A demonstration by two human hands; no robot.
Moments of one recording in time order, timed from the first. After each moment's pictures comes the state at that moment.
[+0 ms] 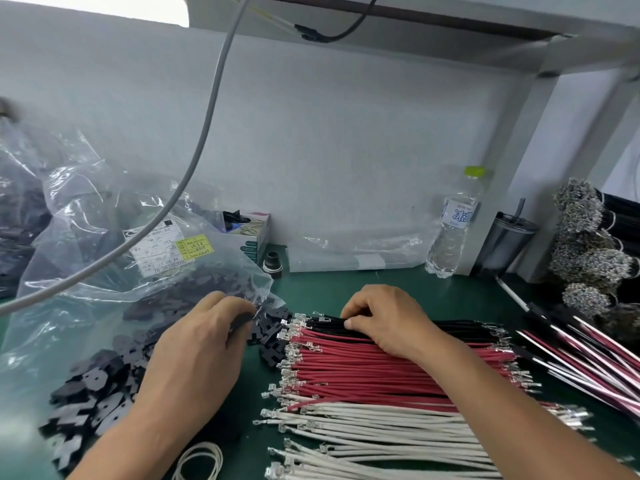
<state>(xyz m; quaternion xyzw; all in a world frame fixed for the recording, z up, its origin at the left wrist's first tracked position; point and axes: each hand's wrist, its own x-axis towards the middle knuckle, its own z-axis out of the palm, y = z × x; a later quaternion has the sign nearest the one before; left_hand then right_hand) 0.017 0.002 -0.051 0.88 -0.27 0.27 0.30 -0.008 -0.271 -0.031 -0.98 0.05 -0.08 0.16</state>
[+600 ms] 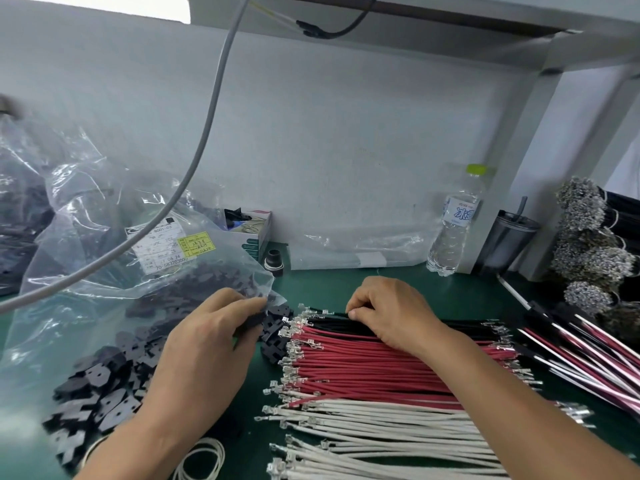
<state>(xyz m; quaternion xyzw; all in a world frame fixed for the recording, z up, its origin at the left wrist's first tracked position) 0.006 -0.003 -0.044 0.86 -0.28 0.25 0.34 -0.007 -0.271 -0.024 -0.99 0.03 -0.10 0.12</state>
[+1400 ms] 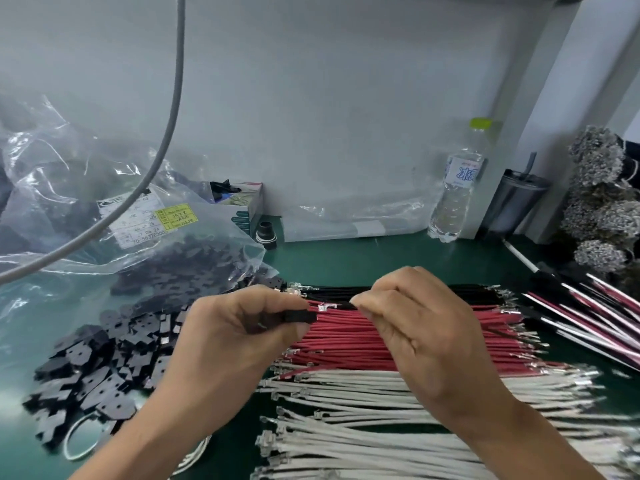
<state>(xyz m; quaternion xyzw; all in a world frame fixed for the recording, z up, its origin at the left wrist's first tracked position) -0.026 -0.024 -0.039 0.75 -0.27 0.03 0.61 -0.104 -0.239 -0.033 -0.89 -0.14 -0.41 0.11</state>
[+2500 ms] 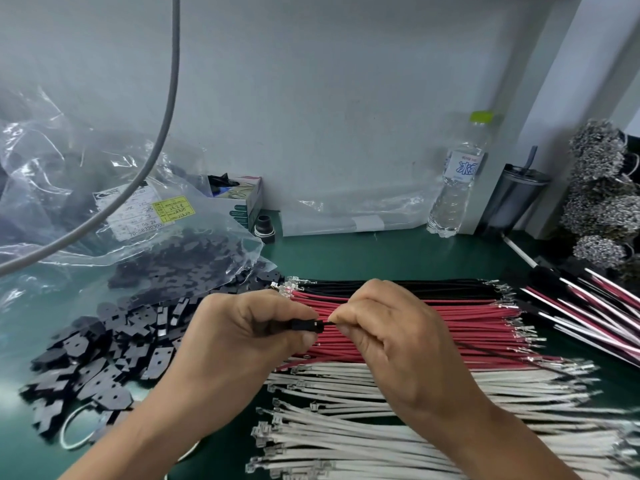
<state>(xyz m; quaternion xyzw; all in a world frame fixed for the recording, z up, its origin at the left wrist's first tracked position) -0.033 -0.026 -0.035 0.74 -0.30 -0.01 0.60 -0.107 -0.220 -0.039 -0.91 -0.13 -0.34 0.20</state>
